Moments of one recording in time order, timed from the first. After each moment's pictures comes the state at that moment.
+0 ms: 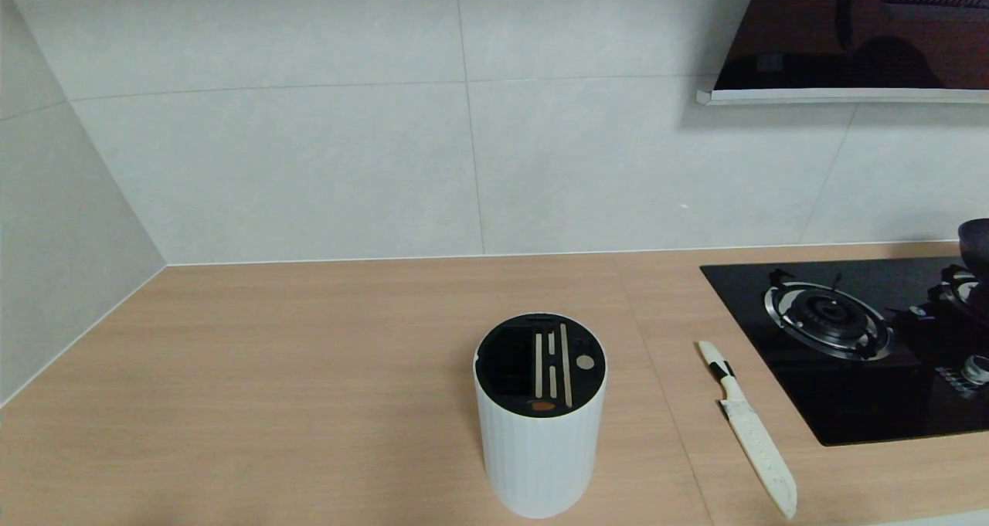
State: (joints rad) left arm 0.00 0.00 0.00 0.00 0.01 -0.01; right arm 0.00 0.00 0.00 0.01 0.03 -0.04
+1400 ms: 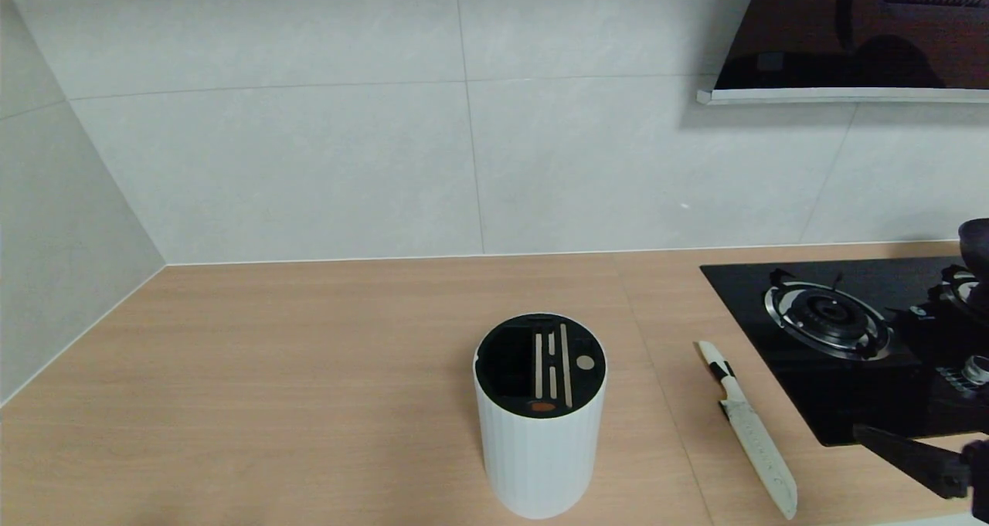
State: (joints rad) left arm 0.00 0.00 0.00 0.00 0.01 -0.01; right arm 0.15 1.03 -0.37 -0.20 0.11 -0.01
